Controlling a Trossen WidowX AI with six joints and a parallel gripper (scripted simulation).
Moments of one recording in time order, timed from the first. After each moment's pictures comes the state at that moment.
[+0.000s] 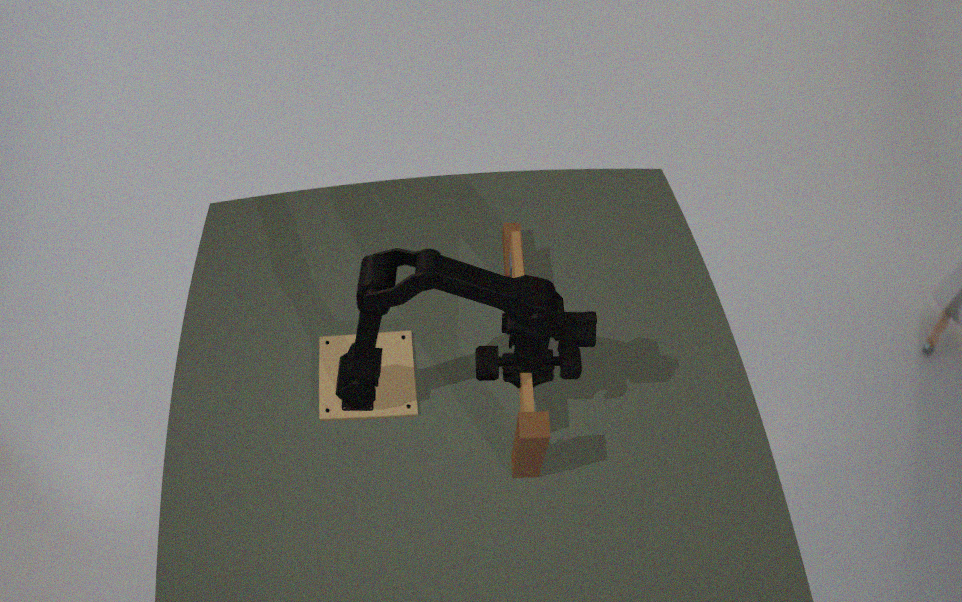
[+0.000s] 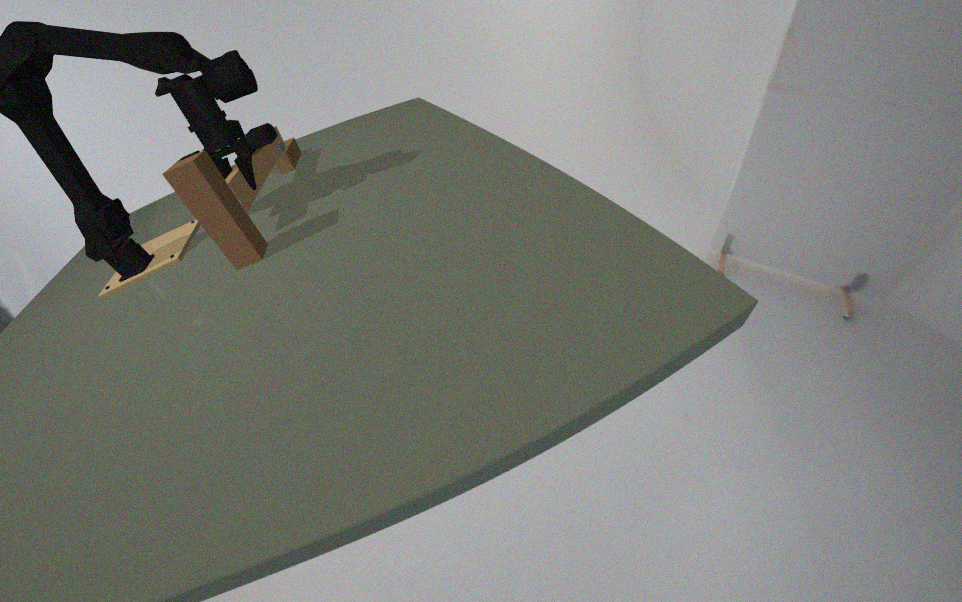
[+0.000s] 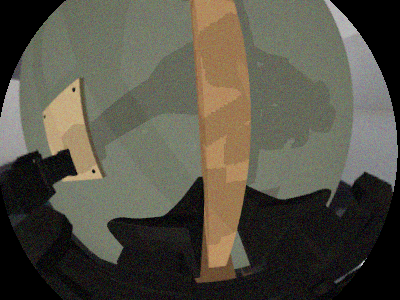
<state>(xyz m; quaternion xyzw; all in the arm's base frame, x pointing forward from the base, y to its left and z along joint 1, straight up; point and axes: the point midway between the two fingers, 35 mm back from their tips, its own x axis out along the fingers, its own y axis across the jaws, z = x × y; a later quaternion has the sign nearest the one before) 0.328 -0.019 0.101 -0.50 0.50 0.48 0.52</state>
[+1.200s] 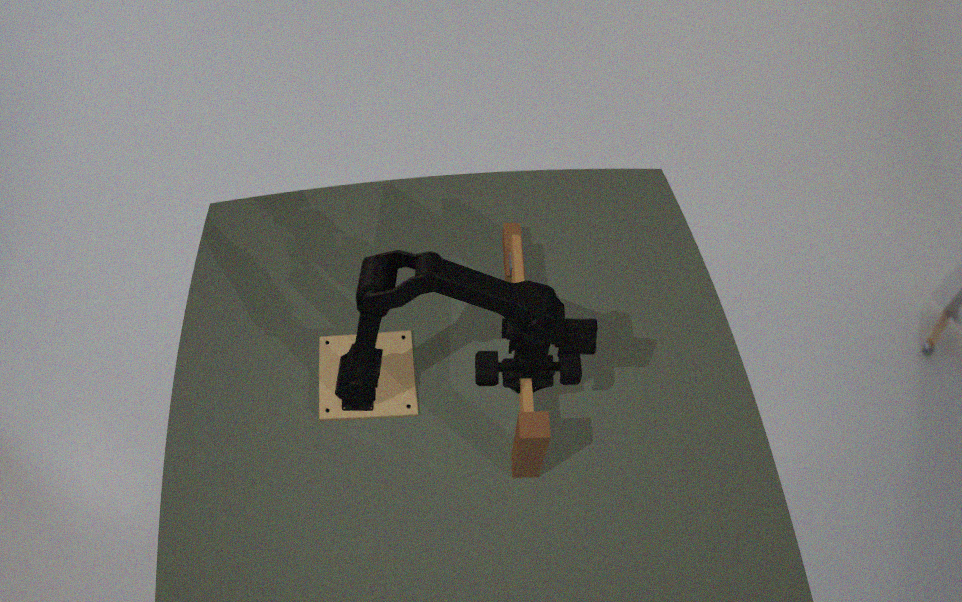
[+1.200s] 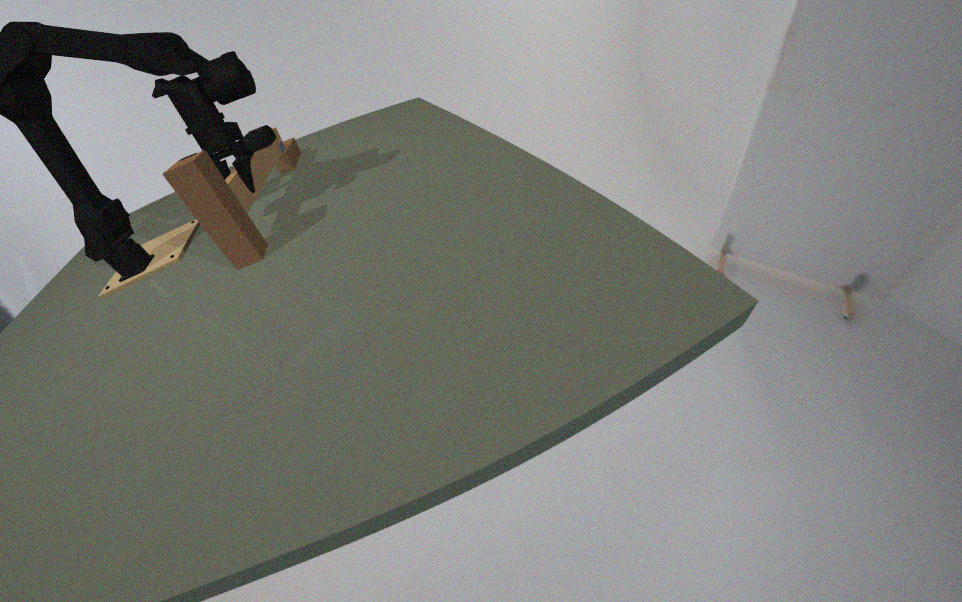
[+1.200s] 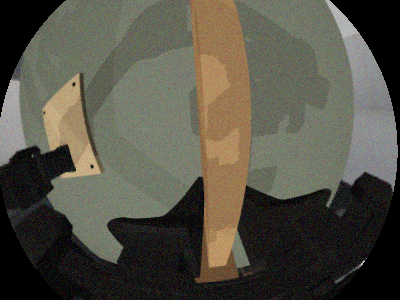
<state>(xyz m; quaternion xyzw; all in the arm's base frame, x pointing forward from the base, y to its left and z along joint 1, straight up) 0.326 -0.030 0.100 -0.50 0.50 0.48 0.52</state>
